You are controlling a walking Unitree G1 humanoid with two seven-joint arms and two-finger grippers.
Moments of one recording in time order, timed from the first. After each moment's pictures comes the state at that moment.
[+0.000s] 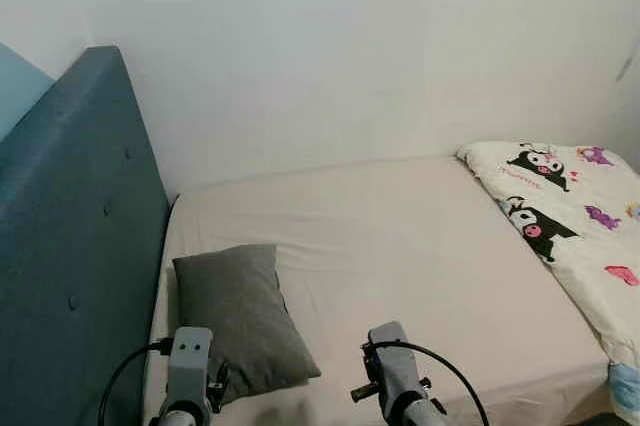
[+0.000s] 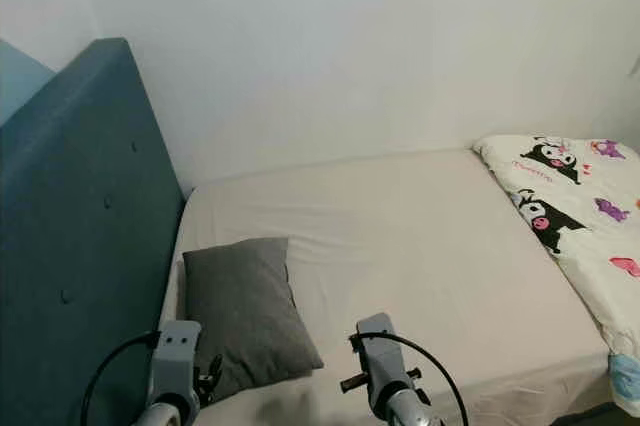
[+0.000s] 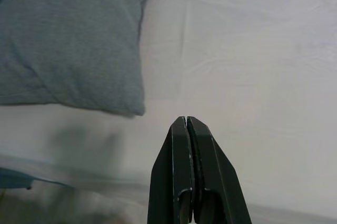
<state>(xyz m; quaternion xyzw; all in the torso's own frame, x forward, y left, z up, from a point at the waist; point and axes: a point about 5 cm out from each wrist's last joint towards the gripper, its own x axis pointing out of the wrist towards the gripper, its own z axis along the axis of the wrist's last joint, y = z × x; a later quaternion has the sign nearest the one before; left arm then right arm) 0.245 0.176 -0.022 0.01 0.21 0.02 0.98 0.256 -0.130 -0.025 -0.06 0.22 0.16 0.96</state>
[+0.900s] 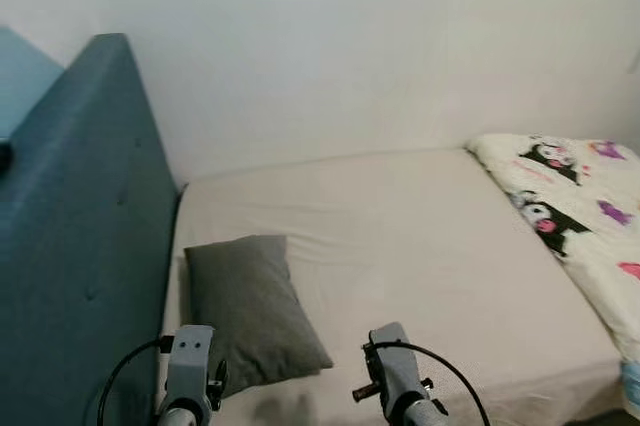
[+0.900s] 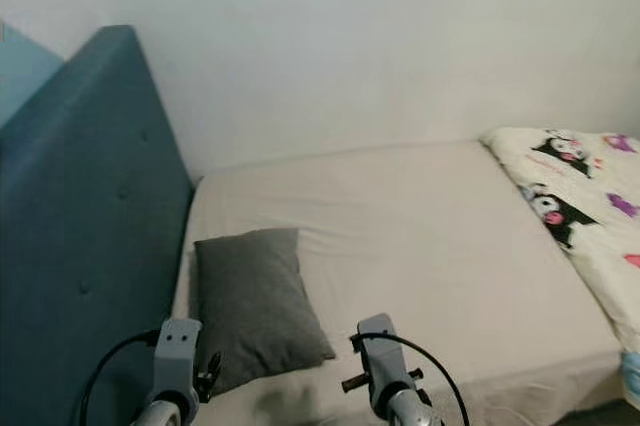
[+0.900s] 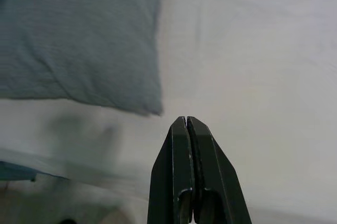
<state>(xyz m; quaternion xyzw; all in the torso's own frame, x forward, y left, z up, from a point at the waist) 0.247 0.176 -0.019 0.02 0.20 0.03 0.98 0.258 -0.130 -0.024 -0.07 0.22 0.15 0.96</state>
